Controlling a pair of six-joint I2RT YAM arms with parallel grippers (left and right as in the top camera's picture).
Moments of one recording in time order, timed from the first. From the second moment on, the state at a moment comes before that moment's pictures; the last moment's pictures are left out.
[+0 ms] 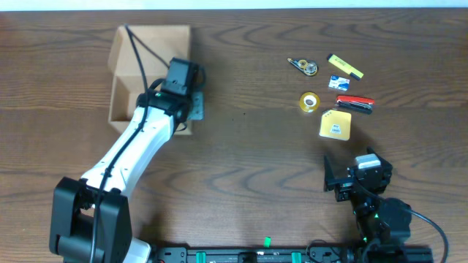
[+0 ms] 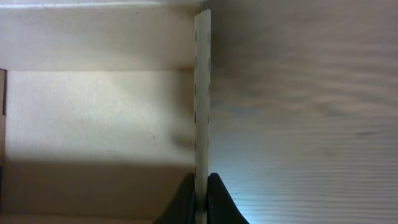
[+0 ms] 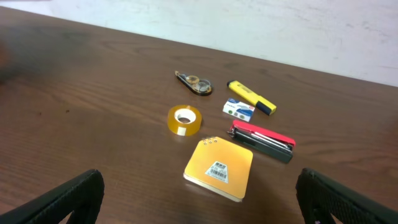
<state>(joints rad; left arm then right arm) -0.35 1.65 1.20 -0.62 -0.13 -0.28 0.04 0.01 0.10 -0.33 -0.11 -0.14</state>
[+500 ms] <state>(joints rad) -0.61 1.77 1.54 -0.62 -0.08 -0.47 0.04 0.01 0.10 -0.33 -0.11 -0.14</state>
